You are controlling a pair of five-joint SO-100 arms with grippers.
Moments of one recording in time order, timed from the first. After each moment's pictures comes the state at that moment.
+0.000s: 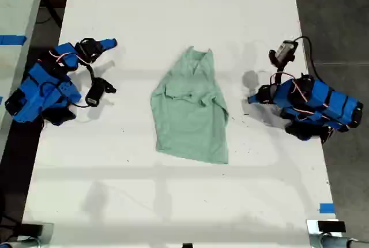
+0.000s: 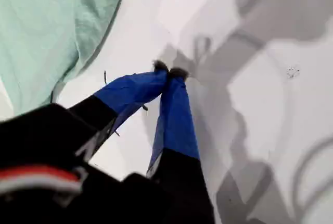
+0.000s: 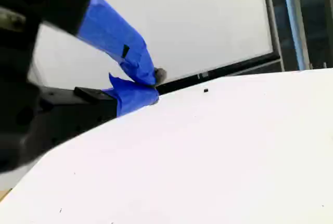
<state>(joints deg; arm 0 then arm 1) -54.6 206.0 186.5 41.7 29.4 27.2 200.3 173.8 80.4 -30.4</state>
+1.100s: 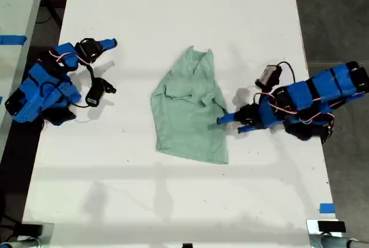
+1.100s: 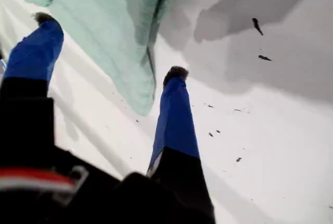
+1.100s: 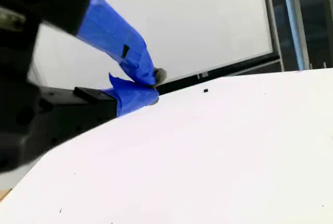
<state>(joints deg) -54.5 206.0 186.5 41.7 29.4 -9.9 140.3 147.5 54.2 25.6</state>
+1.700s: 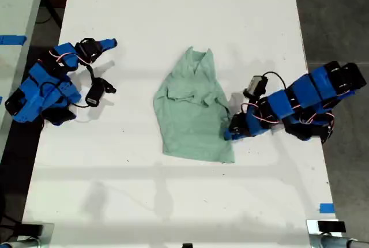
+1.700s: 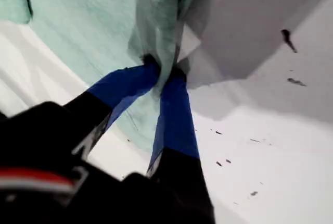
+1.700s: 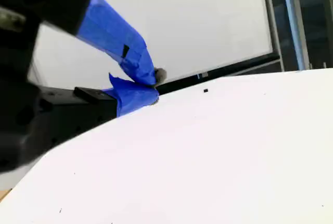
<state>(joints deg) -54.5 206.0 186.5 41.7 29.4 -11.2 116.3 139.3 42.6 26.5</state>
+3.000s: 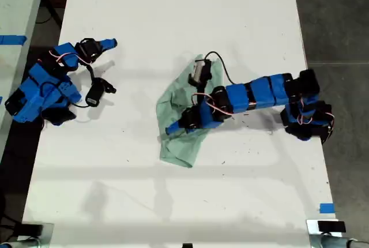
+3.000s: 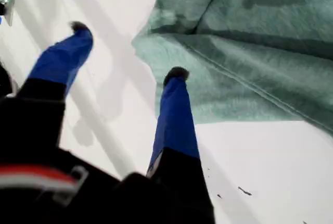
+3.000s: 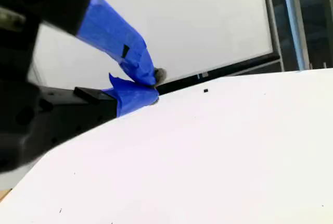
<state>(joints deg) -54.5 206.0 186.5 41.7 29.4 -6.0 74.1 60.5 72.8 0.0</state>
